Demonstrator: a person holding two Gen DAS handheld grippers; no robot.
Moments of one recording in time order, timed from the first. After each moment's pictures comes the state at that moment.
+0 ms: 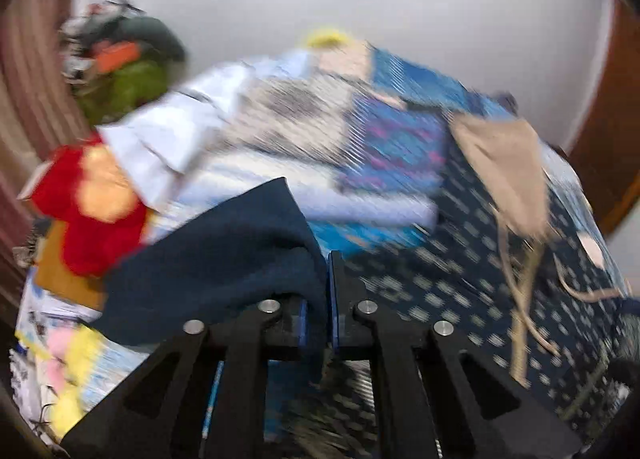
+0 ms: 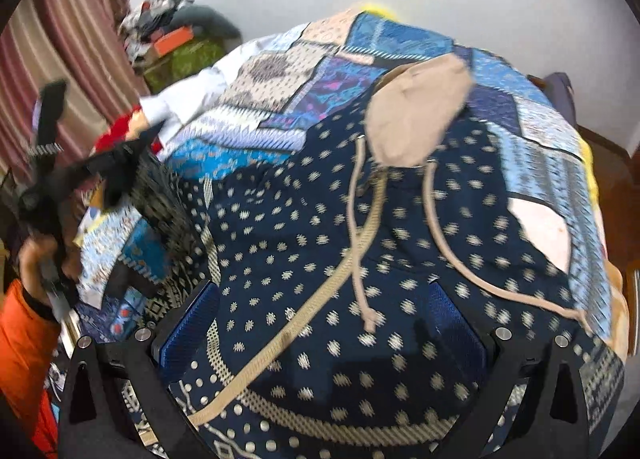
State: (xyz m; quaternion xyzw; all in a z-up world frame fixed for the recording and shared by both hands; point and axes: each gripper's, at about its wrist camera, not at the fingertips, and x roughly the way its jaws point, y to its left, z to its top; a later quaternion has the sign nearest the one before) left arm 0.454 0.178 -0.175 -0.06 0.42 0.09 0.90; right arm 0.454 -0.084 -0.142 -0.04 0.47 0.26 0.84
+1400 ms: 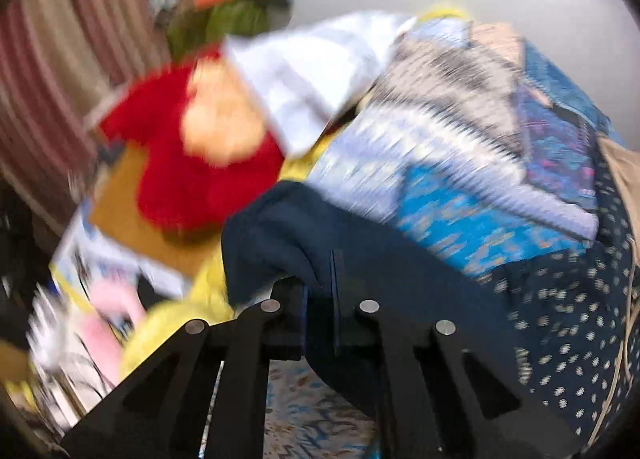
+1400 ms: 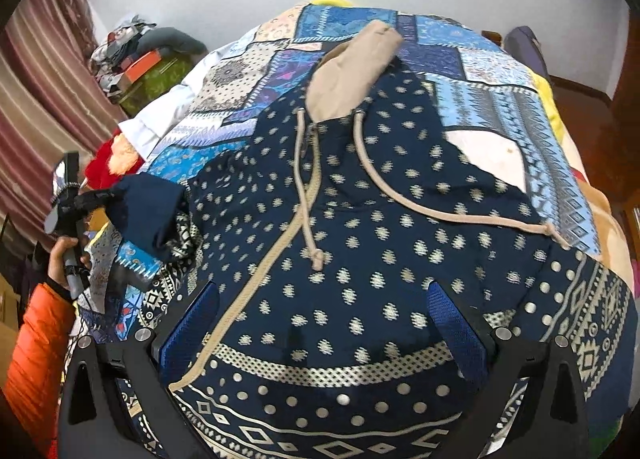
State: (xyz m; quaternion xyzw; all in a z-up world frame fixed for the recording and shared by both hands) left arm 0.436 0.311 -0.195 -0.07 0.43 0.25 0.86; right arm 0.435 -0.146 -0.160 0.02 0.50 0.22 0.84
